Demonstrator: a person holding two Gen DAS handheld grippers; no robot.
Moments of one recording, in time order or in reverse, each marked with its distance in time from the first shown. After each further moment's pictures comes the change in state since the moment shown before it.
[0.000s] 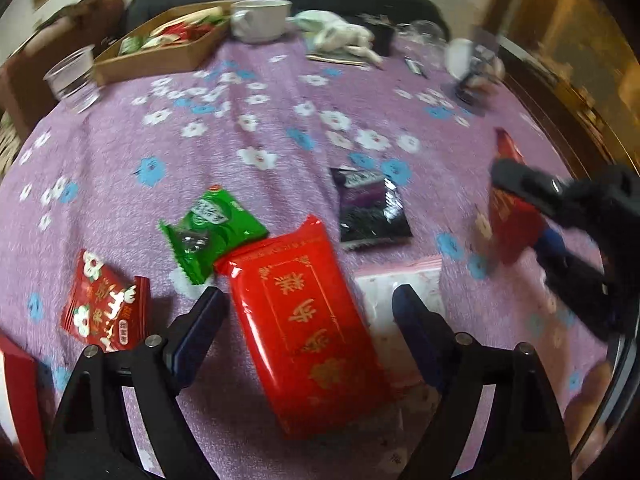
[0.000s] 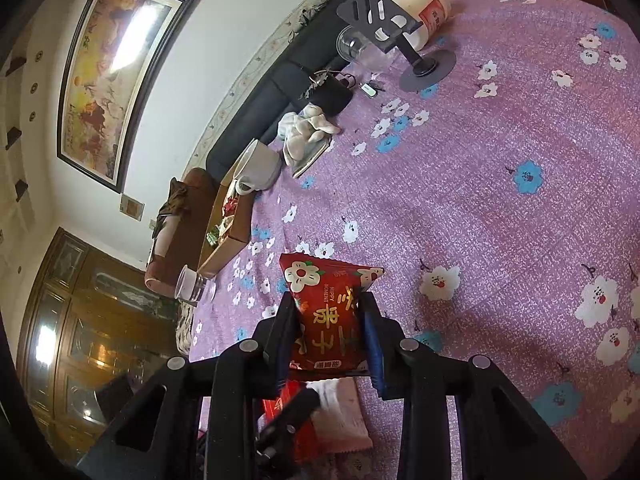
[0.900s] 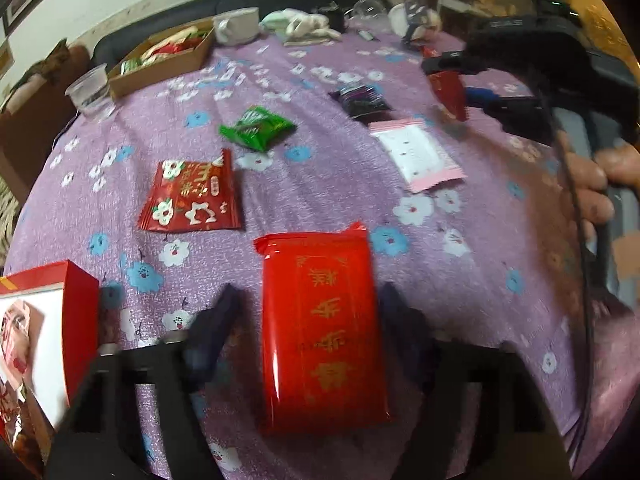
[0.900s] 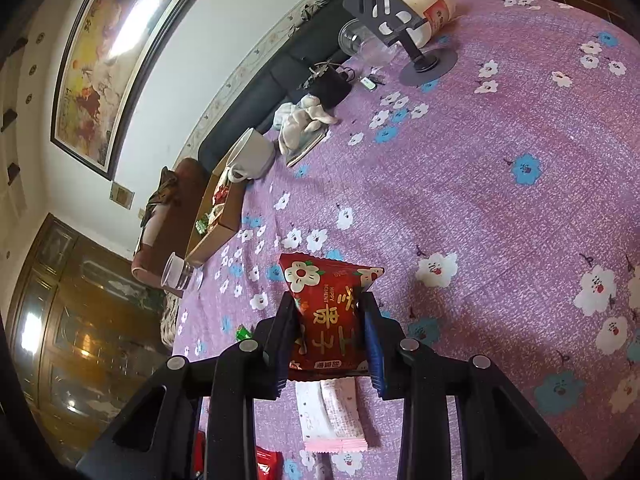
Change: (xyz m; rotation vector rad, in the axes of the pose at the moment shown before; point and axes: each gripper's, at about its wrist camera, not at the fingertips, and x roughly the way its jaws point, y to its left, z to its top) left arm -0.053 0.032 -0.077 0.247 -0.030 -0.007; right arm 0.007 0.005 -0.007 -0.043 0.009 -0.053
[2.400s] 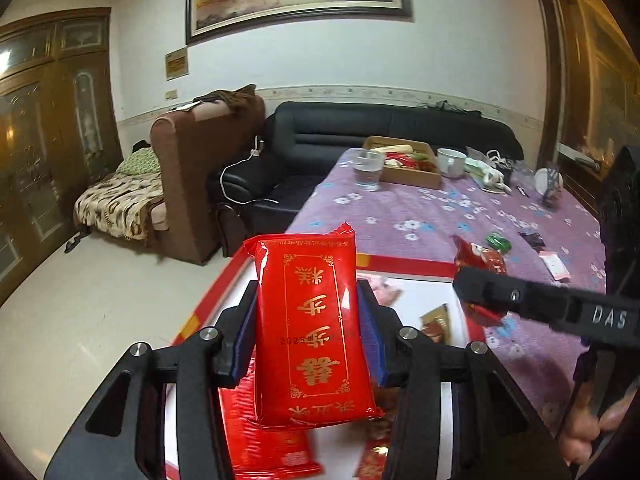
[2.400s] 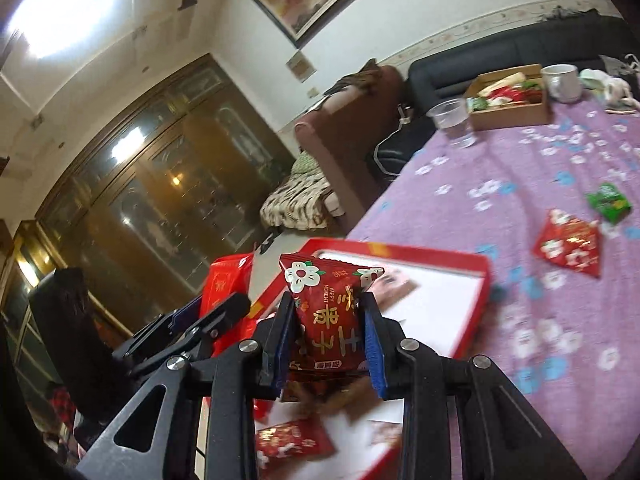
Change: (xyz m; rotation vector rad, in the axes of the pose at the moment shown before) left arm -0.170 0.192 -0.129 -0.350 -0.428 0.384; right arm 0.007 0.245 -0.267 -0.605 0.200 0.433
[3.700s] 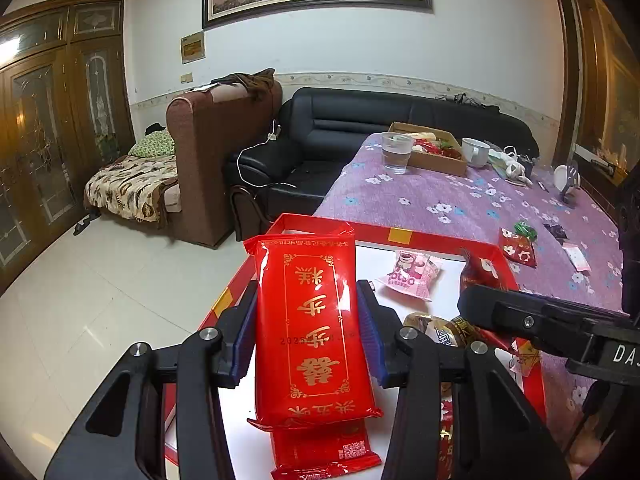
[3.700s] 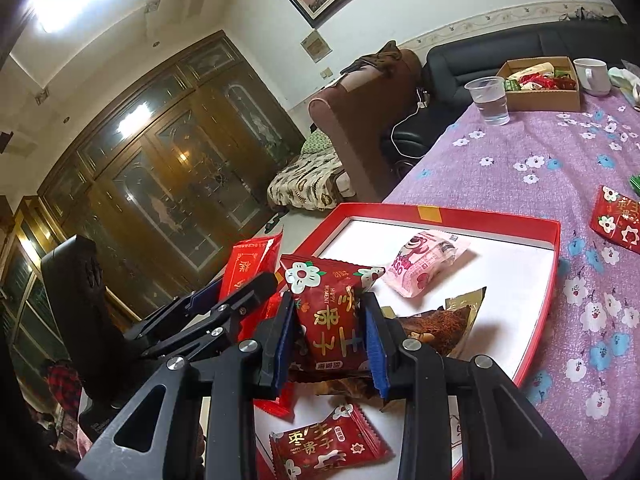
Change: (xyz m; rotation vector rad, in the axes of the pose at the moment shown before) left arm 0.016 0.031 -0.016 -0.029 0.043 0.035; right arm 0.034 0.034 -0.022 -0.043 0.061 0.006
